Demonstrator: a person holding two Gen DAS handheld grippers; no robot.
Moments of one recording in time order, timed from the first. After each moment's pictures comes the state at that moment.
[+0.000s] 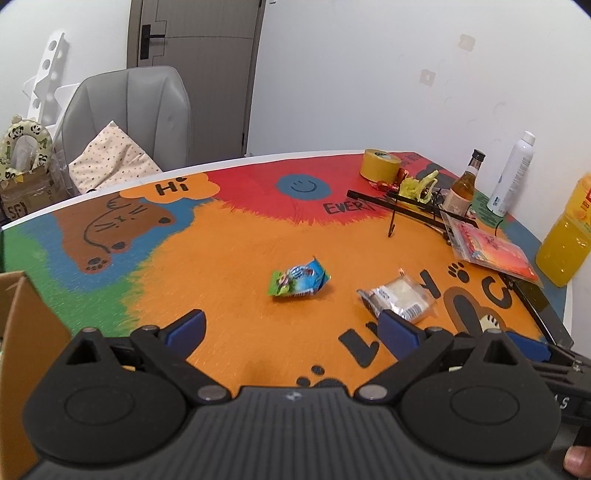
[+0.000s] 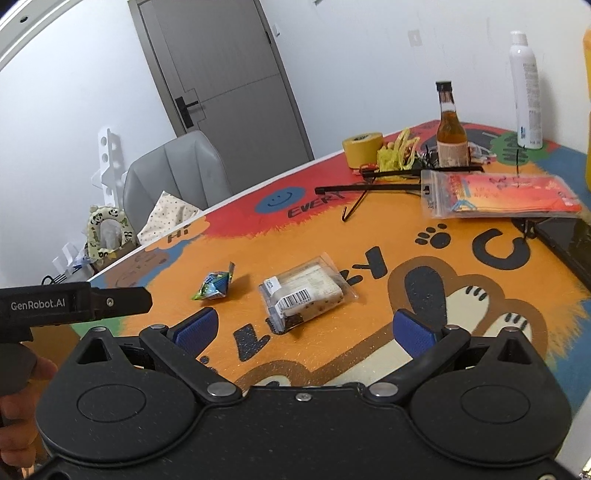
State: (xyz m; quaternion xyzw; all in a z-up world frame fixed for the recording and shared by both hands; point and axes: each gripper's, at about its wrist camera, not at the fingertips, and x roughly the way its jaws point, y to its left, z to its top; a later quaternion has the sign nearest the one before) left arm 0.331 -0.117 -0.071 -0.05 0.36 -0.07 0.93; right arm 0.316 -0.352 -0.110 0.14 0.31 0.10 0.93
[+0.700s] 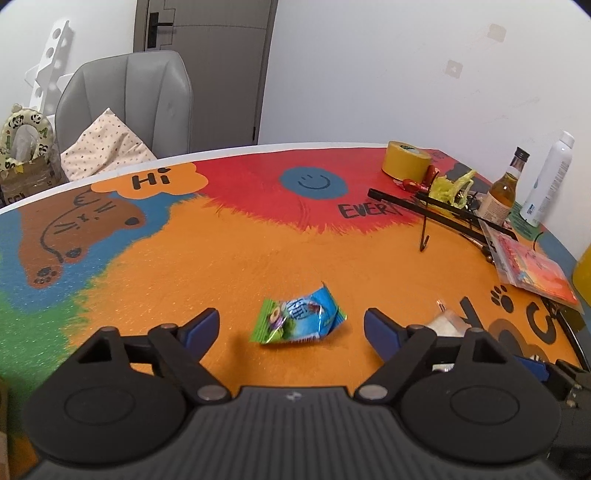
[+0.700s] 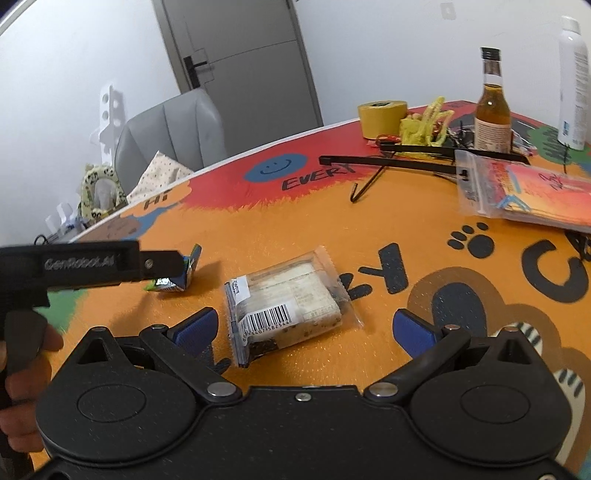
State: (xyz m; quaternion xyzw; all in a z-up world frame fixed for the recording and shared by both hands) left arm 0.407 -0.138 -0.117 -0.06 0.37 -0.04 0.93; right arm 0.383 -0.340 -0.148 0.09 0.35 0.13 0.92
